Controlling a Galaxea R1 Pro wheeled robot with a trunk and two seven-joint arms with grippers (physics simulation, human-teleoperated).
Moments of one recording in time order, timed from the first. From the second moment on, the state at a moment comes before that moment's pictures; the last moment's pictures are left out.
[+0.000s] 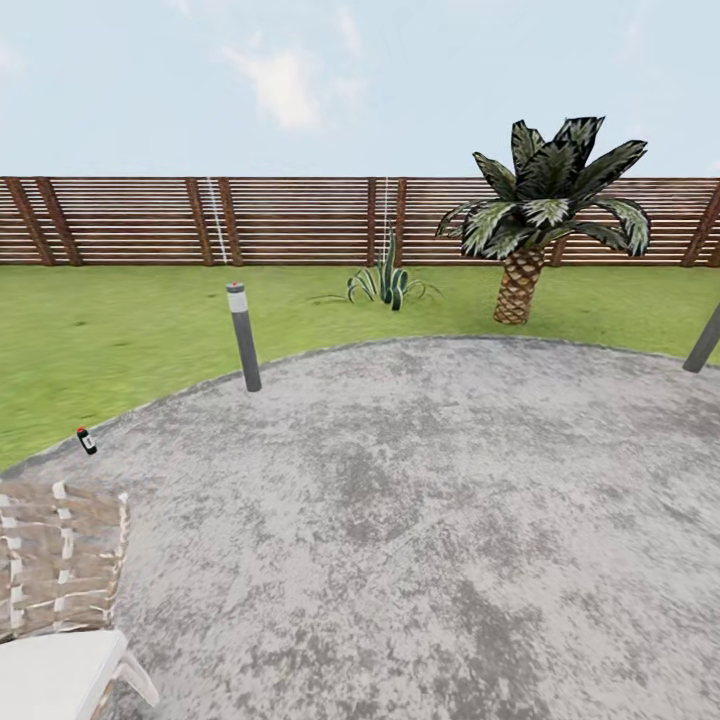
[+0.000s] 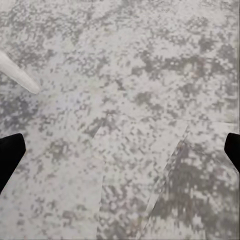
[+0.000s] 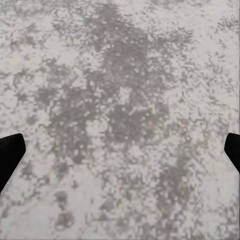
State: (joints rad) left arm -0.21 0.07 0.06 -0.27 0.02 -0.34 0.02; right arm -0.09 -0.10 -0.06 -0.47 0.00 -0.32 0.00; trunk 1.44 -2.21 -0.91
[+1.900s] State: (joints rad) left arm -0.21 0.07 0.06 -0.27 0.02 -0.34 0.02; right arm -0.09 -0.10 -0.06 -0.46 0.00 -0.32 0.00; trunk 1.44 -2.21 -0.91
